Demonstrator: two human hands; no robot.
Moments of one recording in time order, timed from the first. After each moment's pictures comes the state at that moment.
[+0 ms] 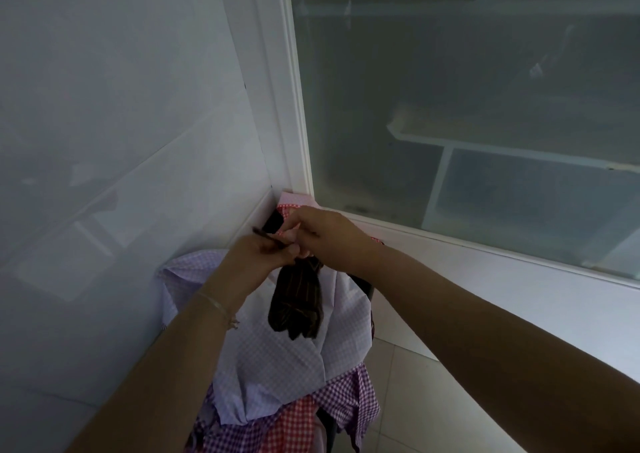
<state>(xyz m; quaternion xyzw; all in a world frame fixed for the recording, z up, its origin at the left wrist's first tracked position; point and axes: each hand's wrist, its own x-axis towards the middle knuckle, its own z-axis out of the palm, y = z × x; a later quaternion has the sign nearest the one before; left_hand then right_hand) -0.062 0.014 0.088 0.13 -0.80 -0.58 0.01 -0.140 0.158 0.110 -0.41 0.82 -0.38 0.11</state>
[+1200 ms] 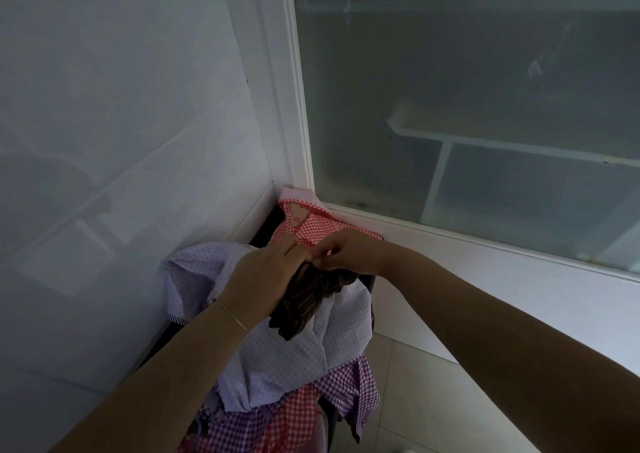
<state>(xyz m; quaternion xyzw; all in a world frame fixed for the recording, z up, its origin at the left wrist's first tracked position) -0.039 0.024 0.068 -0.15 -0.97 -0.07 0.17 -0.149 0.186 0.073 -0.35 0.80 -0.38 0.31</state>
